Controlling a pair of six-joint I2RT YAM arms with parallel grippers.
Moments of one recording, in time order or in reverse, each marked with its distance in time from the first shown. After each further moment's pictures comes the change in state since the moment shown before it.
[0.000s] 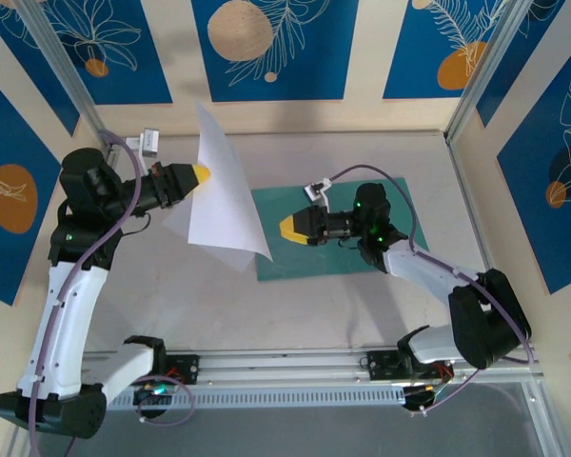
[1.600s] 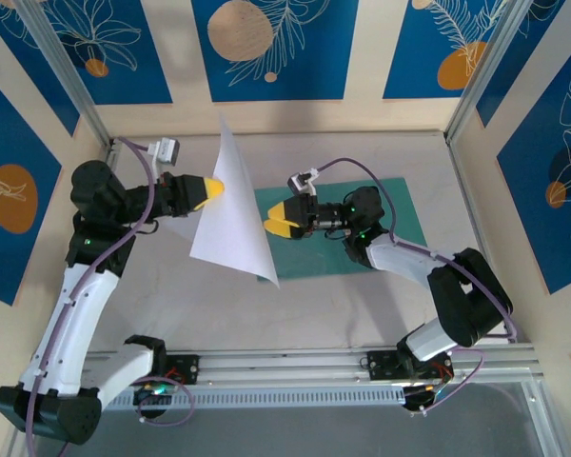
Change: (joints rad) left arm -0.056 -0.022 -0.162 0.362 0.193 -0.248; right arm 0.076 0.164 0.068 0.461 0.027 0.384
